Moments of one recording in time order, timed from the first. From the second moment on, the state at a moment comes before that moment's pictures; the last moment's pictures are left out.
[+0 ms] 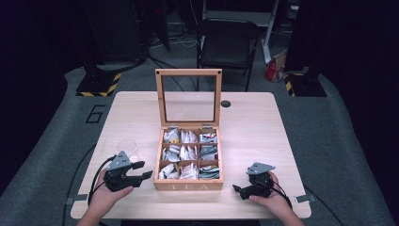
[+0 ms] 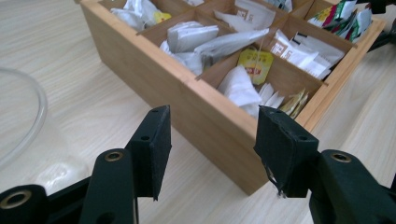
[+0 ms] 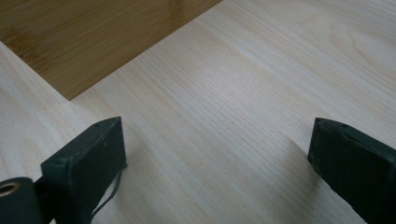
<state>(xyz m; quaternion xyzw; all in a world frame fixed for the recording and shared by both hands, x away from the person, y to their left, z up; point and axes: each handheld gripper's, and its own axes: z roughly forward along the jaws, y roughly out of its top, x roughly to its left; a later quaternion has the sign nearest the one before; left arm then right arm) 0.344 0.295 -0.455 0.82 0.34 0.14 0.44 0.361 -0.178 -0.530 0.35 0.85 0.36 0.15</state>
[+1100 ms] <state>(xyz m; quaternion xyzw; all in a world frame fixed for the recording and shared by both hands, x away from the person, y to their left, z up) 0.381 0.230 -0.436 0.85 0.27 0.13 0.43 0.361 -0.178 -0.530 0.35 0.85 0.36 0.15</state>
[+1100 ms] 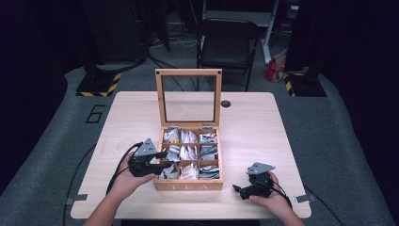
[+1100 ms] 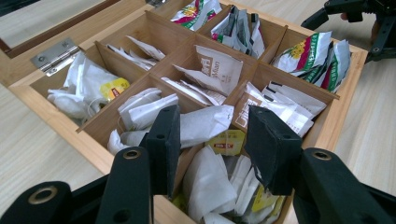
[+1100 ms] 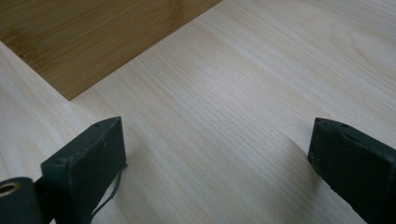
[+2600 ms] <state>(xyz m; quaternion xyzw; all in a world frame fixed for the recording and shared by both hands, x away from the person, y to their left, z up) 0.406 0.228 -0.432 0.83 0.32 0.12 0.43 0.361 -0.178 -0.530 0.35 0.85 0.36 0.15</state>
